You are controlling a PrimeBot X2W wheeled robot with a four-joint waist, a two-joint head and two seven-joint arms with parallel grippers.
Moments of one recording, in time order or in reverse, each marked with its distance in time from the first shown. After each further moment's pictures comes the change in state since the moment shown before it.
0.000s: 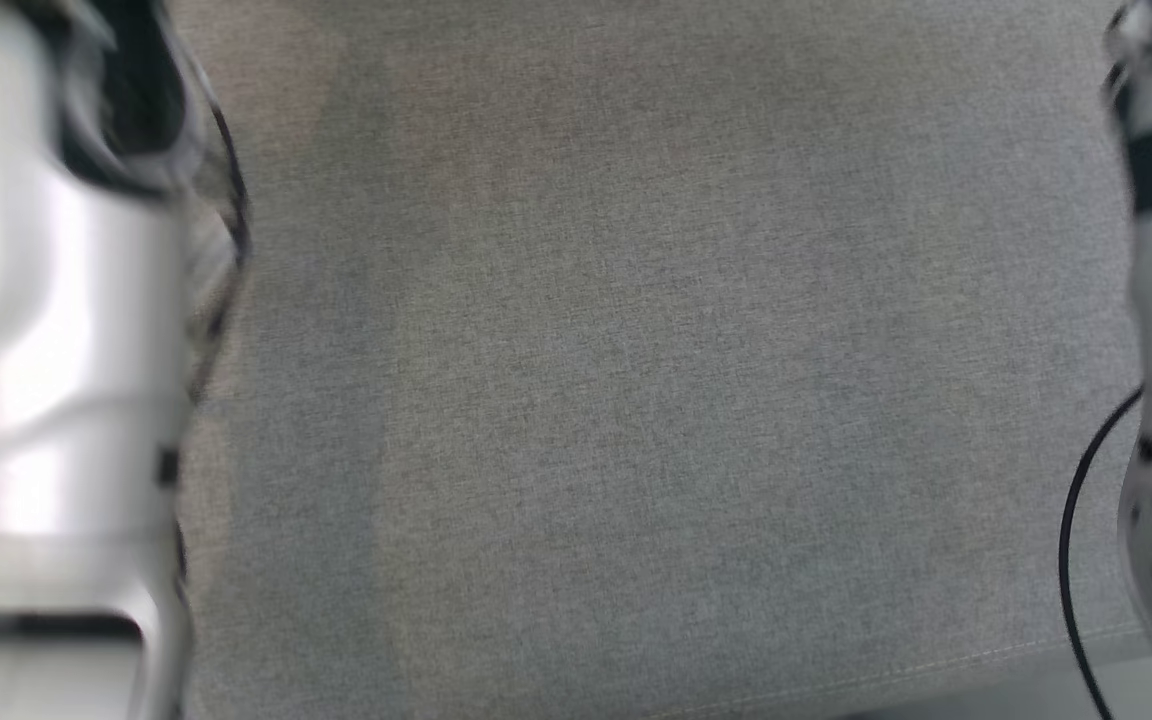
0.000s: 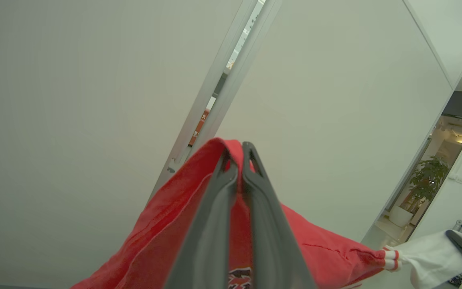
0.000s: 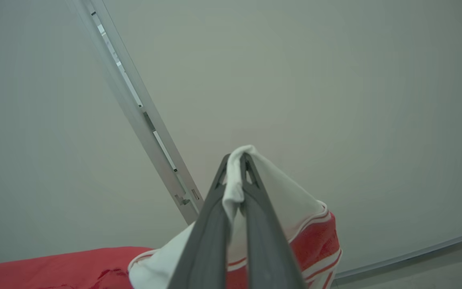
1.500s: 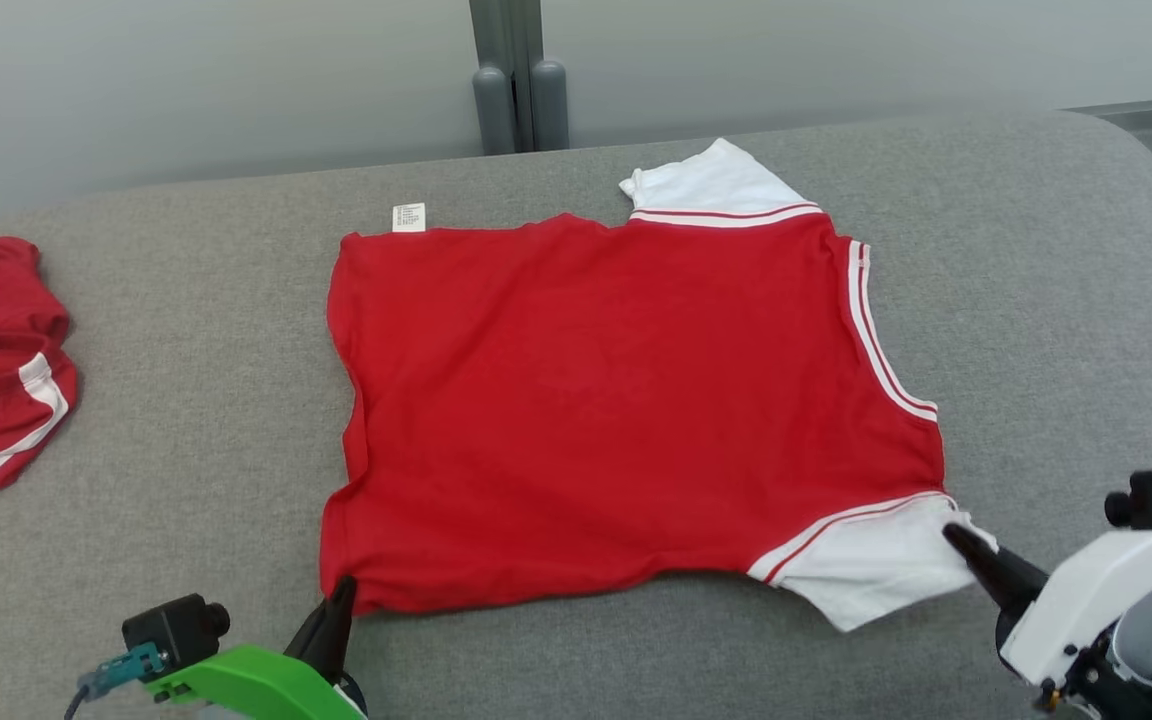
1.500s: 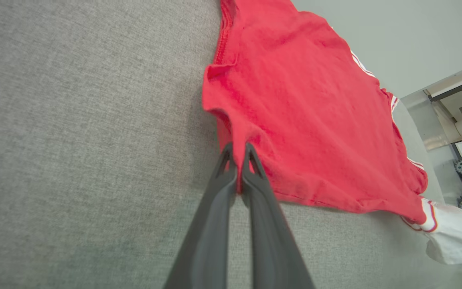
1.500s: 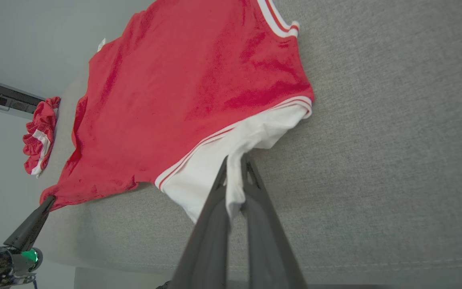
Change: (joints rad) left arm 1.142 0.124 -0.138 -0.254 -0.187 0.144 0.327; right arm 1.317 0.106 -0.184 -0.719 0.057 0.000 0.887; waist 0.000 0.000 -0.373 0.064
